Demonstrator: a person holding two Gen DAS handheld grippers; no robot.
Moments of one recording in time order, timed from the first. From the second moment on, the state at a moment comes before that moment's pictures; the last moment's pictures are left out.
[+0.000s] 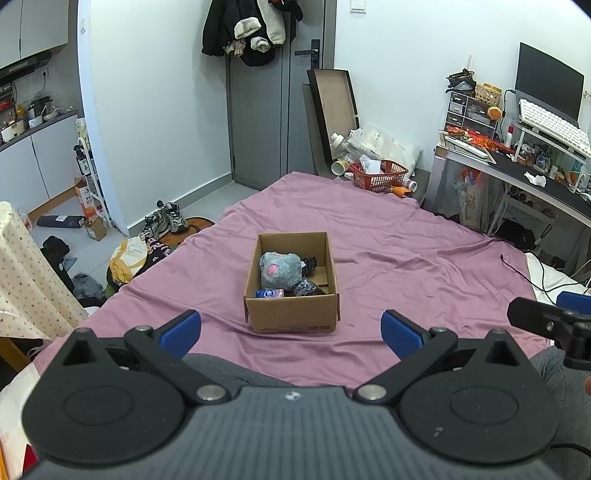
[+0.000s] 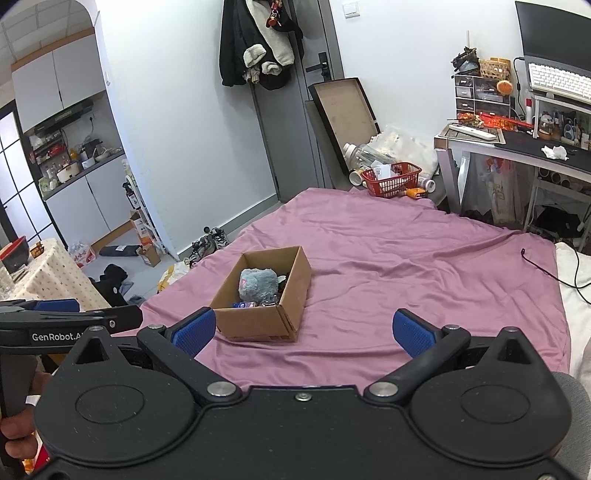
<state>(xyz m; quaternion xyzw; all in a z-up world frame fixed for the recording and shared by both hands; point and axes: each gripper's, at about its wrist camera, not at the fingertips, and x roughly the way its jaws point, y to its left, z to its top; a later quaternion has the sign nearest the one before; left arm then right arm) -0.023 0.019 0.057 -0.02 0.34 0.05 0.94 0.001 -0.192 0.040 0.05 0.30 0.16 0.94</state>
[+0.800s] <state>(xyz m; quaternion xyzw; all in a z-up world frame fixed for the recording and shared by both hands) -0.024 0.017 0.052 -0.03 0.34 0.05 0.94 0.004 -0.191 0.034 0.05 0.31 0.15 0.94</state>
